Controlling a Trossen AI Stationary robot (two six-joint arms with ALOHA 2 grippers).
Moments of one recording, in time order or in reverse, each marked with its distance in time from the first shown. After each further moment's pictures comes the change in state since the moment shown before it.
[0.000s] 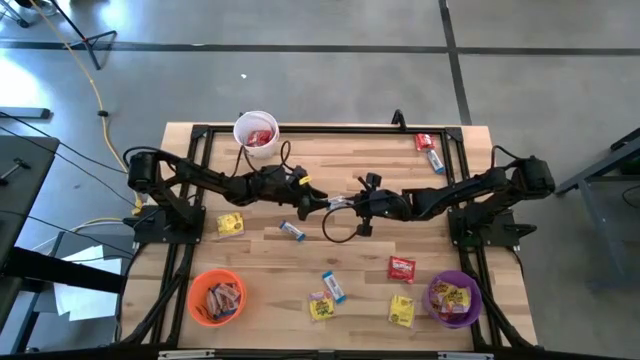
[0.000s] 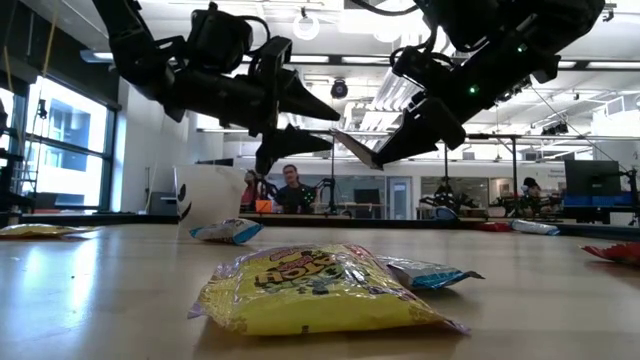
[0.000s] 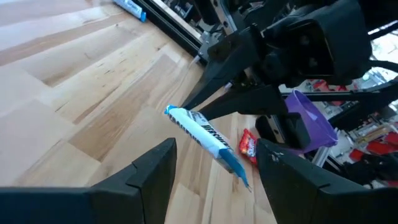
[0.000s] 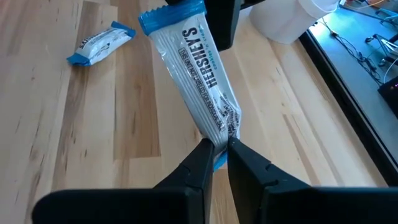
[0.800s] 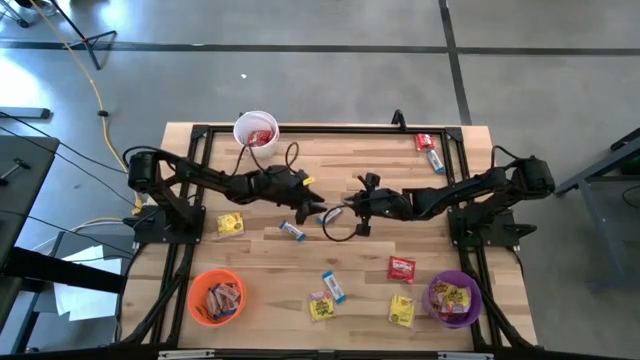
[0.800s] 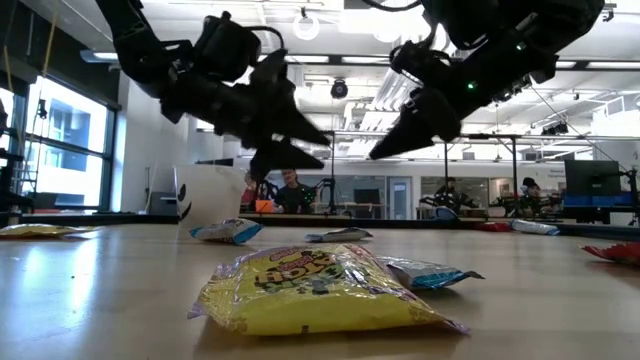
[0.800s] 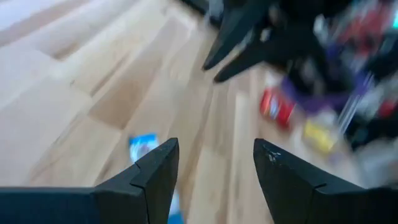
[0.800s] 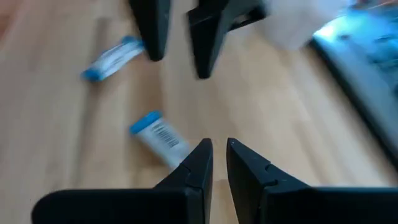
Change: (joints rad) left arm 0.003 -0.001 0.021 -0.177 0.049 0.172; right arm 0.000 0.000 0.001 0.029 -0.037 0.025
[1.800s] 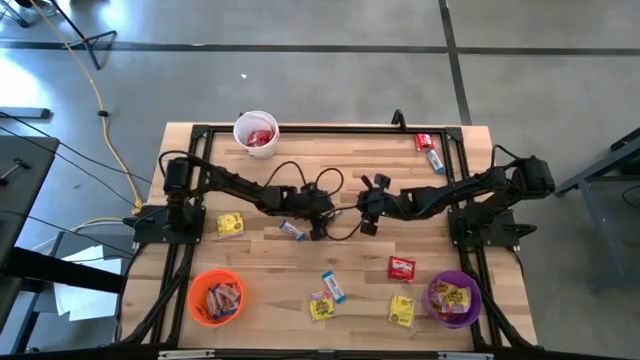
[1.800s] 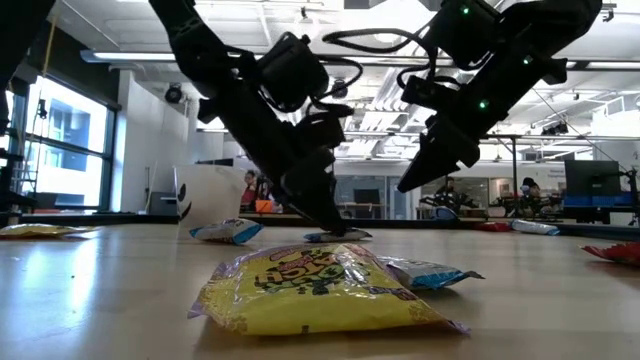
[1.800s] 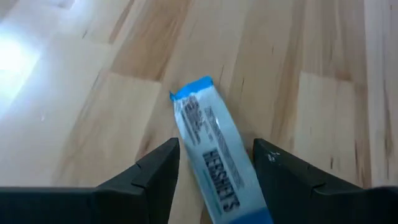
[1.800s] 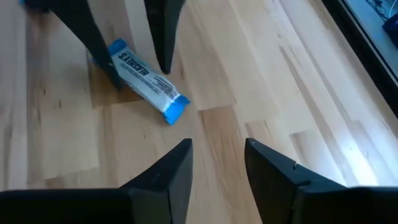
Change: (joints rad) left arm -0.133 0.282 0.334 -0.474 -0.372 0.325; right arm -0.017 0.000 0.000 -0.236 0.071 0.157
